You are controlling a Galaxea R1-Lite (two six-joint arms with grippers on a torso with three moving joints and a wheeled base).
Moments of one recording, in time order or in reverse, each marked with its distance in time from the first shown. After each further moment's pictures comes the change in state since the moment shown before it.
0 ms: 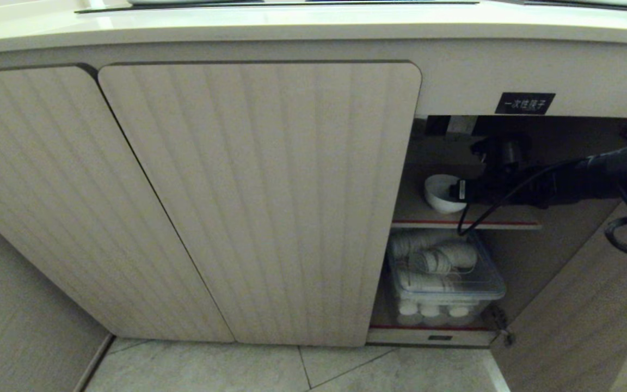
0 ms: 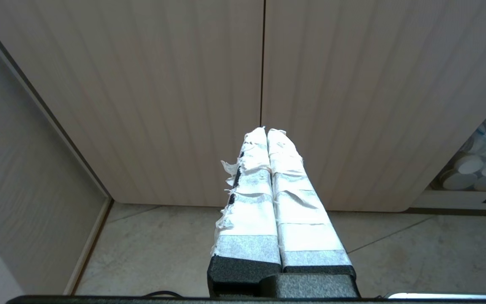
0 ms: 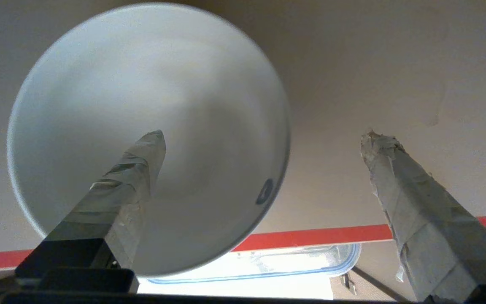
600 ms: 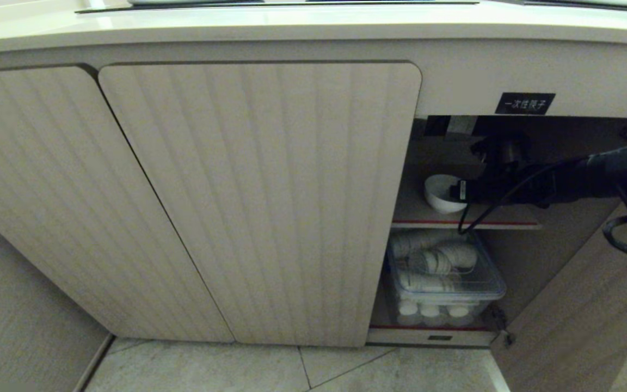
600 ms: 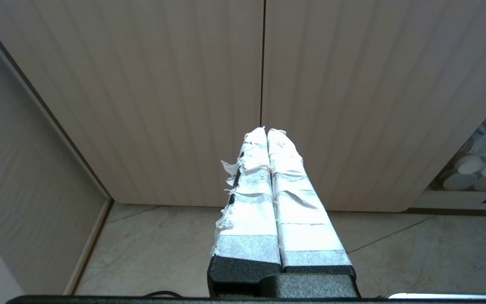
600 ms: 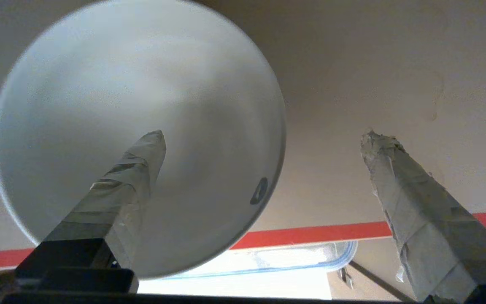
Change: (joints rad) left arm 0.000 0.000 0.000 0.000 0.000 0.000; right arm -0.005 0.011 -0.031 0.043 -0.003 0.000
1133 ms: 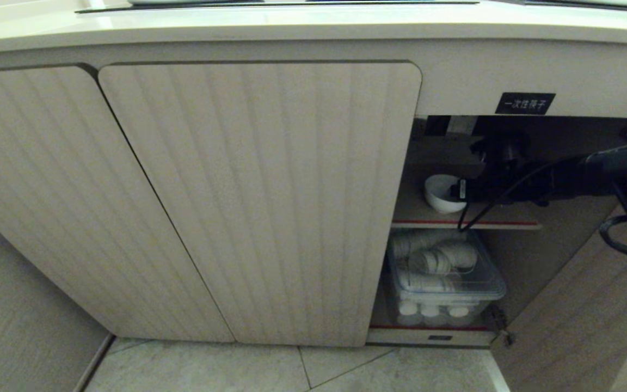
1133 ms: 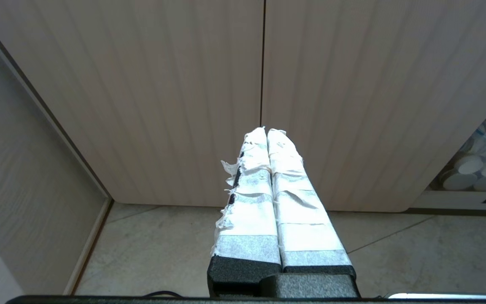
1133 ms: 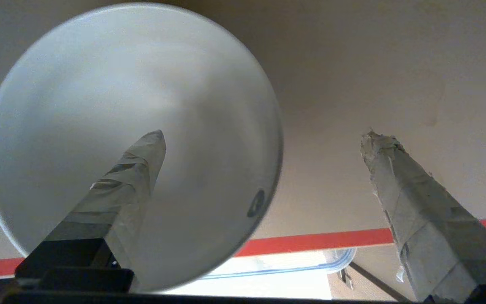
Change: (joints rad) left arm 0.000 0.000 0.000 0.000 0.000 0.000; right arm -0.002 0.023 -0.055 0.041 0.004 0.001
